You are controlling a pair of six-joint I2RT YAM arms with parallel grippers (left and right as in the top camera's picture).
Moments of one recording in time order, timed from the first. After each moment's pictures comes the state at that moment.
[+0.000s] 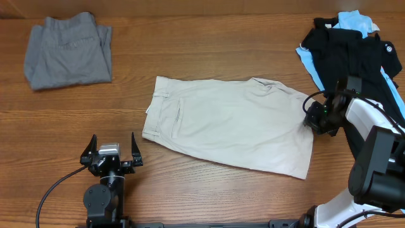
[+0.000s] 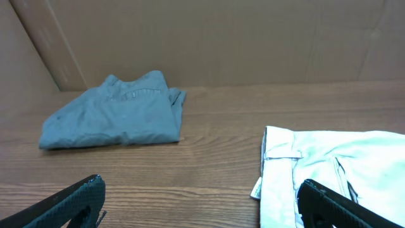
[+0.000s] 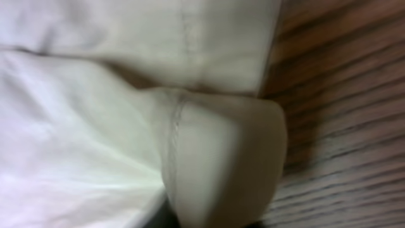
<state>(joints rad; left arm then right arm) 0.05 0.02 0.01 -0.08 -0.04 0.05 -0.28 1.82 1.05 -0.69 -0.23 0.26</state>
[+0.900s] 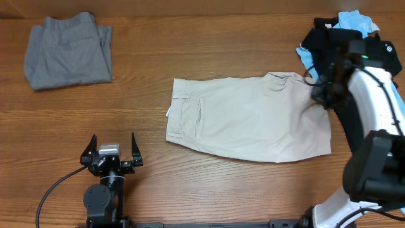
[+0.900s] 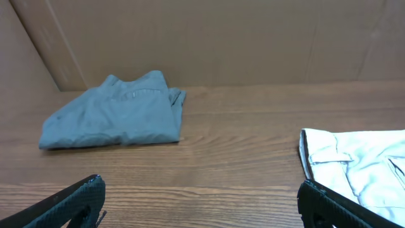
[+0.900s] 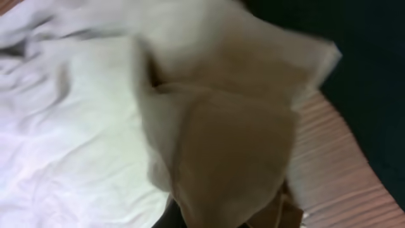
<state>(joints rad) 0.05 0.02 0.01 -0.08 -0.04 0.05 -0.15 1.85 1.48 -1.08 0.02 0.33</state>
